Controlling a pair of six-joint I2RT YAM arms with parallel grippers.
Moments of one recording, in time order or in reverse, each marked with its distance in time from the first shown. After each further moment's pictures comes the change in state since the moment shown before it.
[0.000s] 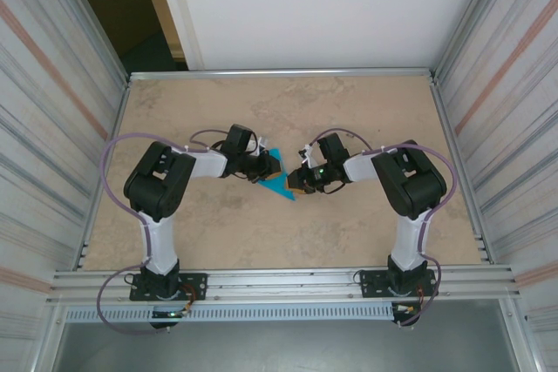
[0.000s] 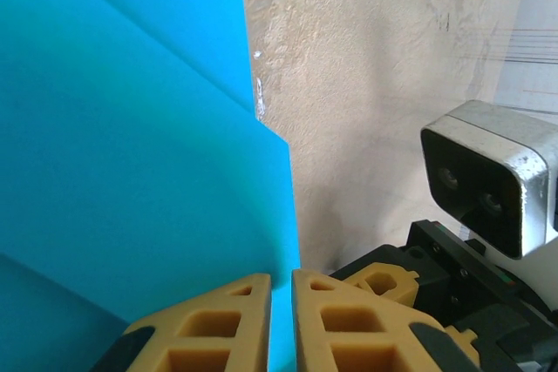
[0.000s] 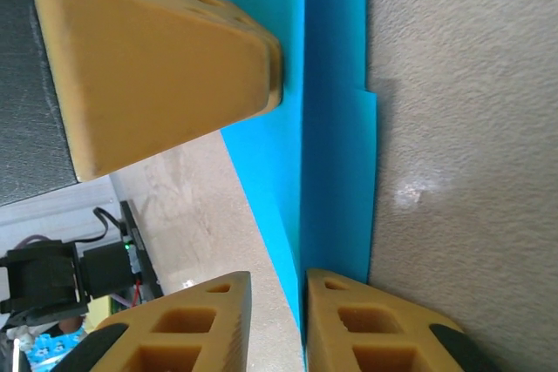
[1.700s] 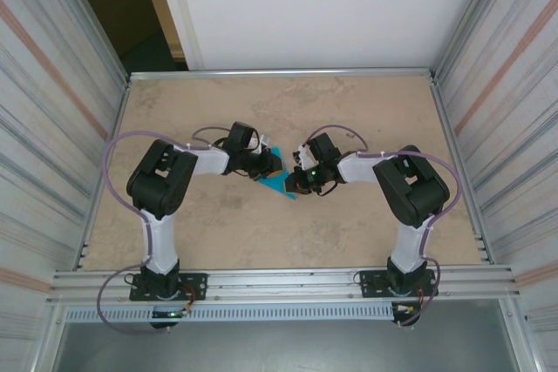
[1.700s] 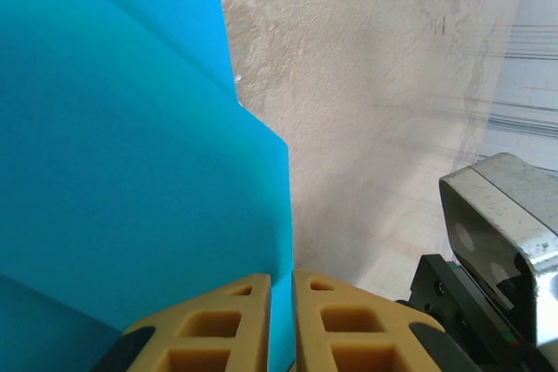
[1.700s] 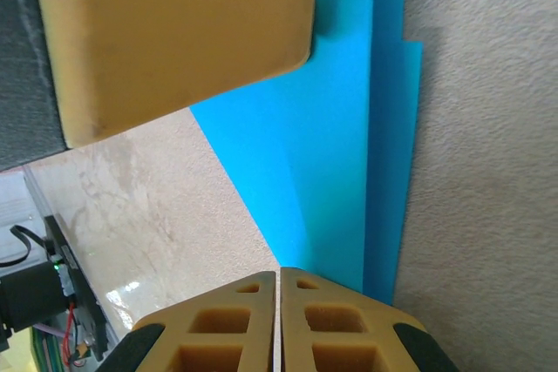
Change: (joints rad) left arm 0.000 0.028 0.051 -0.036 0.011 0.019; right arm 0.086 -0.060 0.043 -0.154 0.205 -0.028
